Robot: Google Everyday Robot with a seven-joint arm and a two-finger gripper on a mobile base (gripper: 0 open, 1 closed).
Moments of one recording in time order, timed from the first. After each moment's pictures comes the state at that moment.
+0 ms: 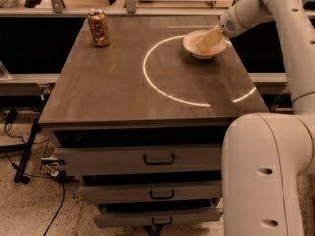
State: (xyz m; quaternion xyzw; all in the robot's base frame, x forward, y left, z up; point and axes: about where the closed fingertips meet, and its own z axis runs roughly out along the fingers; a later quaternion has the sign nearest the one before) arm 0.801 -0.189 0.872 -0.41 0.83 0.13 0.35
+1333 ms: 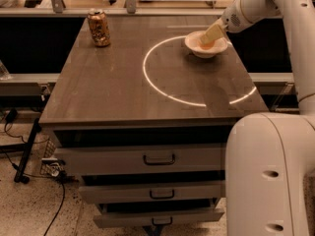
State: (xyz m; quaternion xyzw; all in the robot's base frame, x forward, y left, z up) arm 0.796 -0.190 0.897 -0.42 0.82 0.13 0.37
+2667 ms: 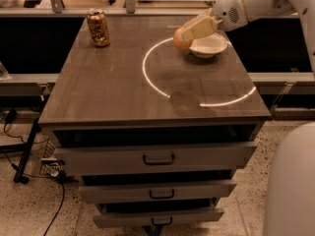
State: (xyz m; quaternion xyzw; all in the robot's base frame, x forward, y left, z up) arm 0.696 -0.099 0.956 -0.49 0.72 0.32 0.39
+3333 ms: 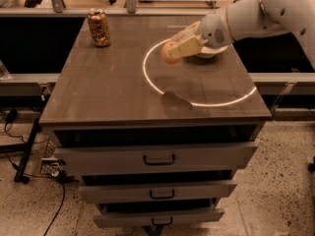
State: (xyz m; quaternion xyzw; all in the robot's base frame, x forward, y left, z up) arm 0.664 -0.063 0.933 -0.51 0.70 0.28 0.42
